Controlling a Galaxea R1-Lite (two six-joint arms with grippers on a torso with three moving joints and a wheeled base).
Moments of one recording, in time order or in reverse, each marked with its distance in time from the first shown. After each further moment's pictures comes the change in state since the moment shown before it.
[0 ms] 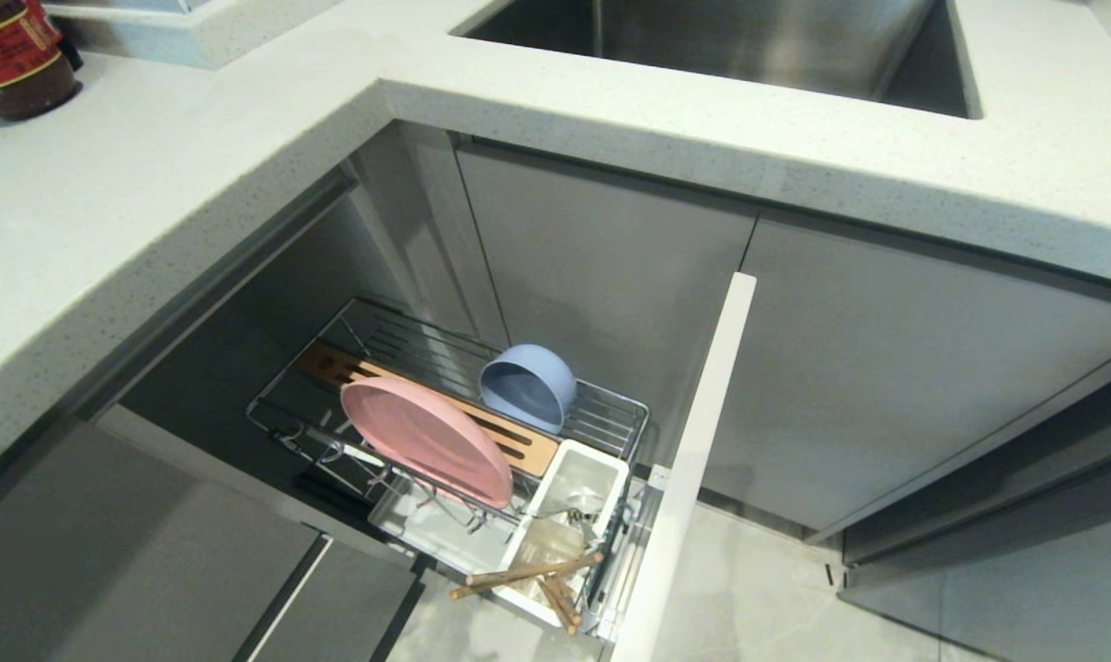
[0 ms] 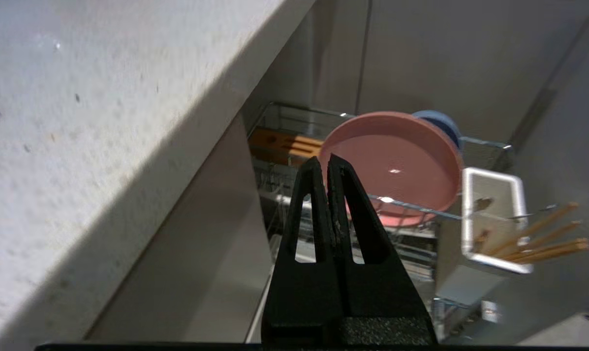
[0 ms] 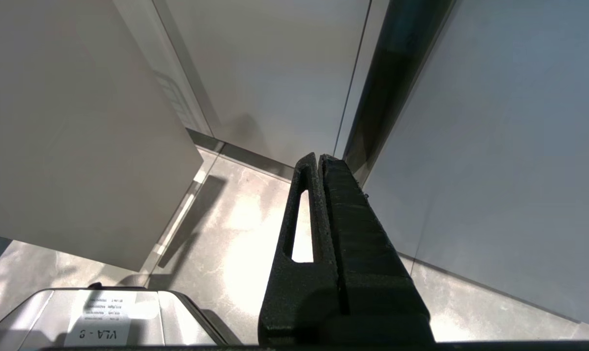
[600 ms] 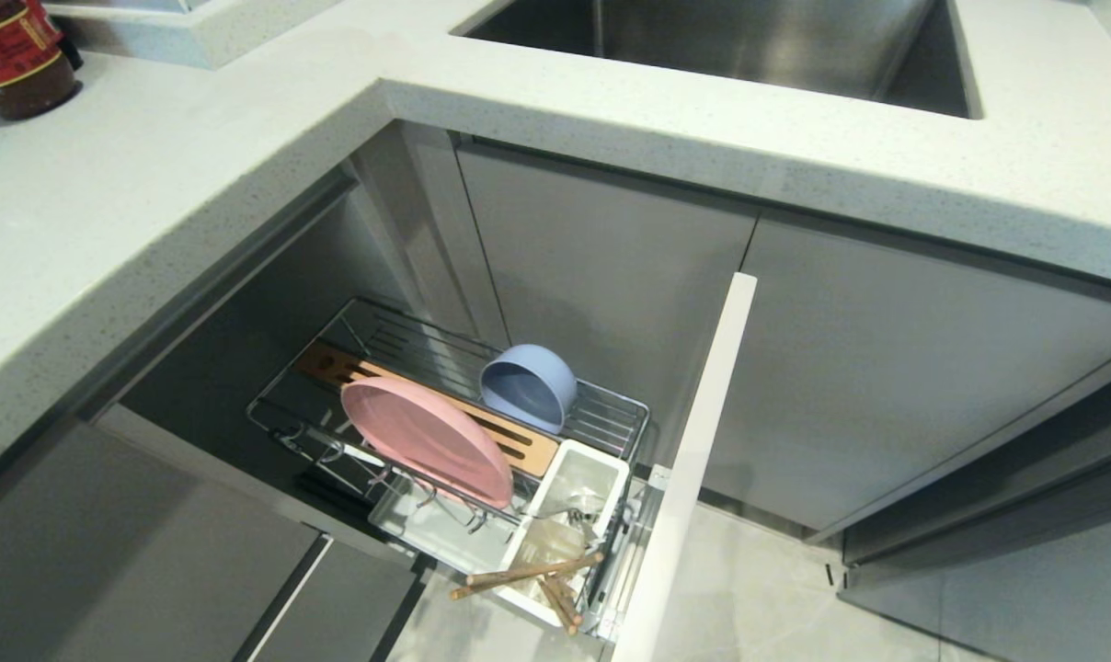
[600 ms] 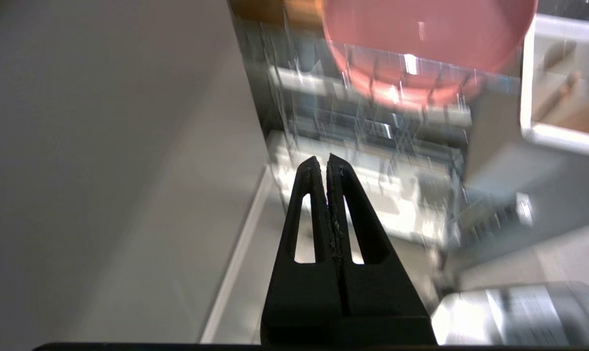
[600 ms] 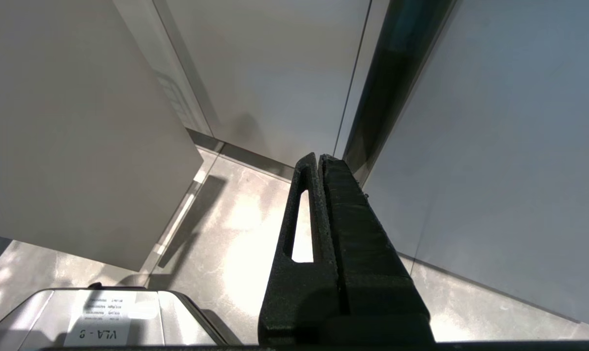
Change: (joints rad) left arm -0.001 -0.020 0.370 -0.090 0.025 0.025; right arm 0.000 0.000 0.000 0.000 0.000 0.000
